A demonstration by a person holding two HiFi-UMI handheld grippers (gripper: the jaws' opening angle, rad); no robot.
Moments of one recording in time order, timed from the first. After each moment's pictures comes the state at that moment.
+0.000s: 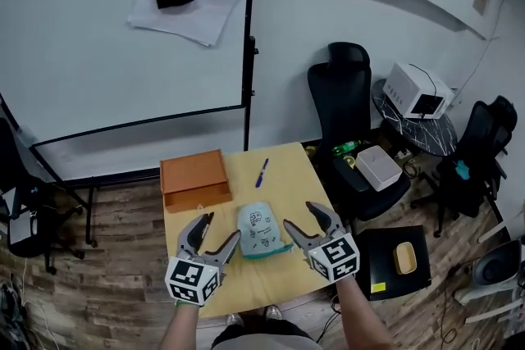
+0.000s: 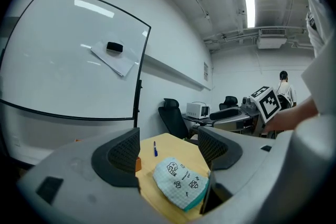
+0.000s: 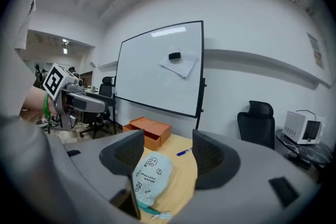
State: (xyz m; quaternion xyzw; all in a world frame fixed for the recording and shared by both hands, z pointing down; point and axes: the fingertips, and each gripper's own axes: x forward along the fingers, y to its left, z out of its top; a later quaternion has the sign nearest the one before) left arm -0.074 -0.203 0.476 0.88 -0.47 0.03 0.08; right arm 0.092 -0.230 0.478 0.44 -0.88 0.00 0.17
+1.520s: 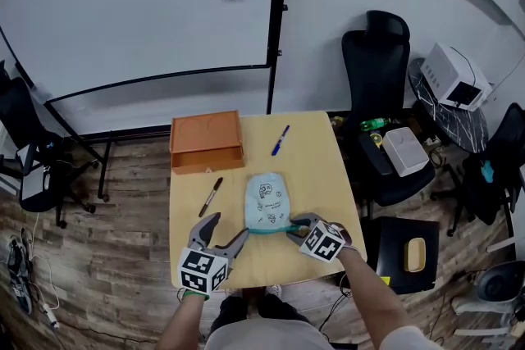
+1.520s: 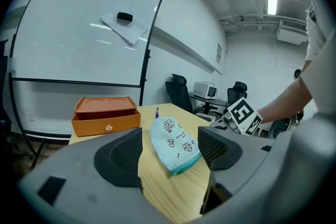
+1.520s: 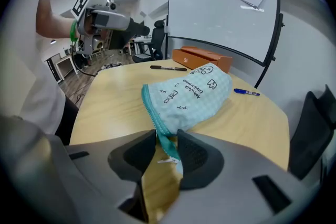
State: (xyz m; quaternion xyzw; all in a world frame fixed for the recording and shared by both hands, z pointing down) left arm -0.056 -0.171 0.581 0.84 -0.50 0.11 0.18; right arm 0.093 -0.187 0.711 0.12 -0.88 0.02 0.47
